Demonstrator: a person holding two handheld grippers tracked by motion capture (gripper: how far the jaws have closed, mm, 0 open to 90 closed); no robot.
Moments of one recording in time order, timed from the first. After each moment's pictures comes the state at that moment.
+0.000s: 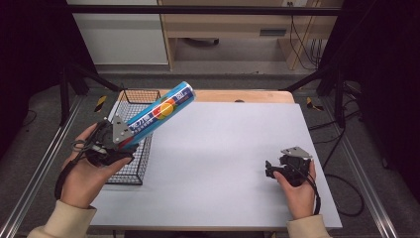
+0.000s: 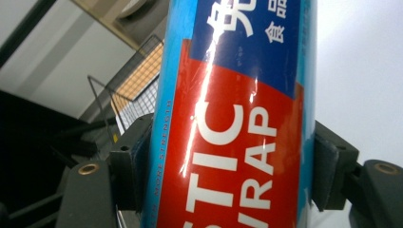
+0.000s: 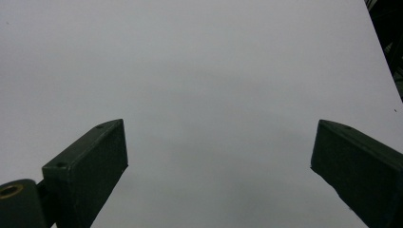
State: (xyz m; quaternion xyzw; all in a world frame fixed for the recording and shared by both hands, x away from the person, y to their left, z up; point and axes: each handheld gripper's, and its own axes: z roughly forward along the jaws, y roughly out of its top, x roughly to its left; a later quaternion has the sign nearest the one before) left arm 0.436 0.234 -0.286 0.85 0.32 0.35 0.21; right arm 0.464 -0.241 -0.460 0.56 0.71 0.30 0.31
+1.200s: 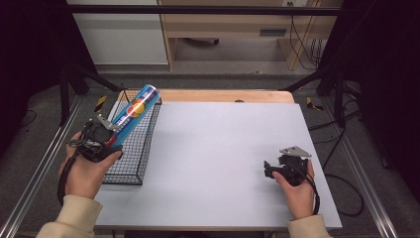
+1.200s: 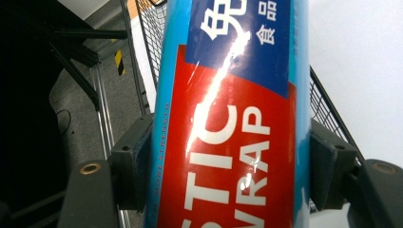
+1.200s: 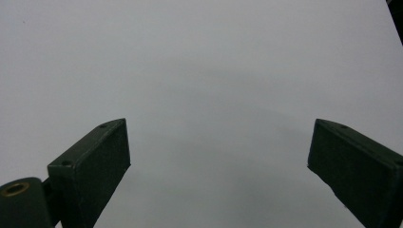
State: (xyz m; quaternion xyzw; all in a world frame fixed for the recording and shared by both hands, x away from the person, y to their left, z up) left arm 0.468 0.269 -0.320 0.81 0.48 0.31 0.13; right arm 0.466 -0.240 -0.461 0.55 0.72 0.31 0.29
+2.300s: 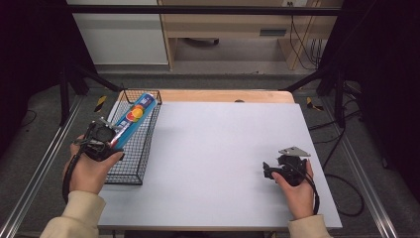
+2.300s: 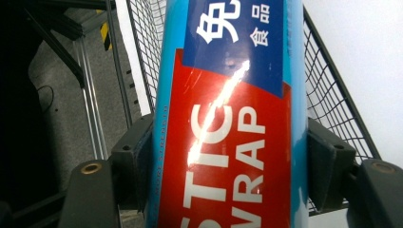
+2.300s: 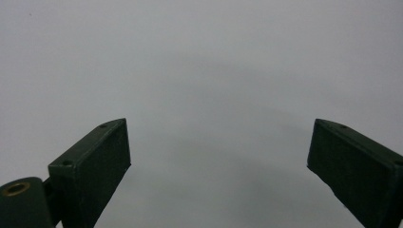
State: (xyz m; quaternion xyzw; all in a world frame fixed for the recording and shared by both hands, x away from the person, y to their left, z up) left arm 0.480 0.275 -0.337 0.81 0.51 0.27 0.11; right arm 0.467 -0.239 -0.463 0.55 0.72 0.31 0.28
